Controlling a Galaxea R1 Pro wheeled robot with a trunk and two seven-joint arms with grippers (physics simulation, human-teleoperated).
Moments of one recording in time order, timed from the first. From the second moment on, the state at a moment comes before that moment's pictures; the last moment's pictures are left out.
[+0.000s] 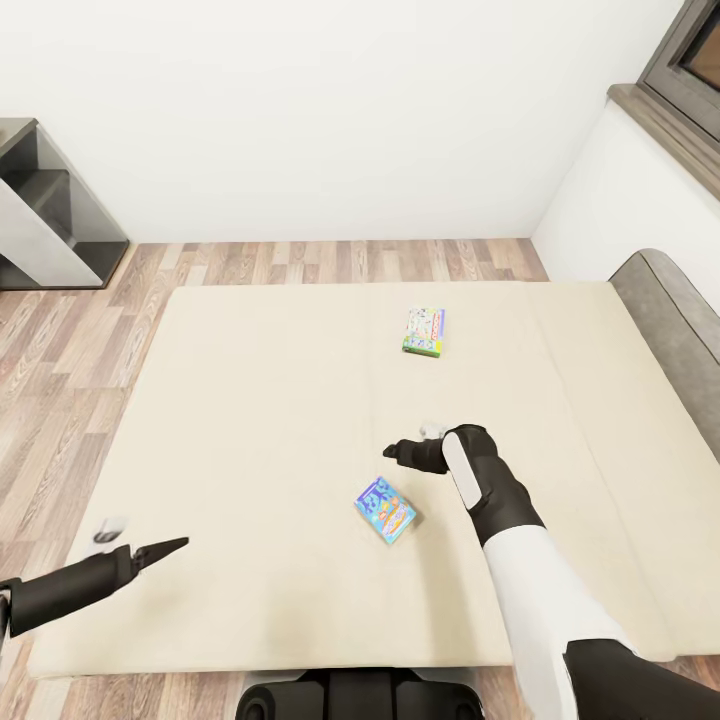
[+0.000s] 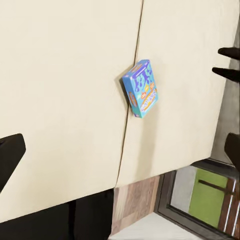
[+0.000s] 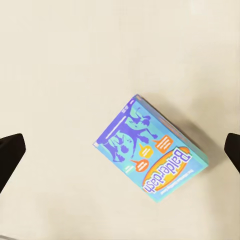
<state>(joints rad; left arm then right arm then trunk) -0.30 0.23 0.58 -1.36 -0.07 1.00 -1.30 -0.89 0.17 -0.04 -0.89 -0.26 0.94 -0.05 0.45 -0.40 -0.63</state>
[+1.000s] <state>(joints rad) -0.30 0.30 0.58 -1.35 -0.07 0.99 -1.56 -0.89 0.17 -0.05 -0.89 -0.26 0.94 -0.05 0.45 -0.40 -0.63</state>
